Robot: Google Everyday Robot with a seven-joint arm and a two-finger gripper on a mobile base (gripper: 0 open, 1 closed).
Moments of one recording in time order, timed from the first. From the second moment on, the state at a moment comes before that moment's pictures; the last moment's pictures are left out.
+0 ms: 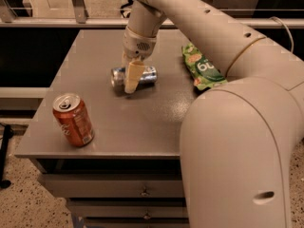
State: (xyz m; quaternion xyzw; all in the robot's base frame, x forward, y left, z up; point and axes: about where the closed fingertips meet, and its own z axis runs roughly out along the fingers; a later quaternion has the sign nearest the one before) arm 0.630 0.053 0.846 -0.77 0.61 0.15 0.10
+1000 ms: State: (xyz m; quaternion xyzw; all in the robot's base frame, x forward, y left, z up) arm 0.636 0.008 0.862 -0.73 0.64 0.19 0.15
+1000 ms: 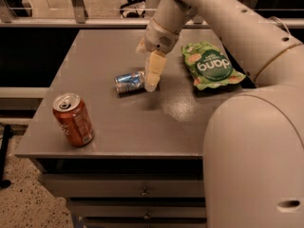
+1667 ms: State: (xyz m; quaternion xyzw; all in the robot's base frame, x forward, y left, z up) arm 0.666 -0.098 0.933 -0.65 0.68 0.20 0.28
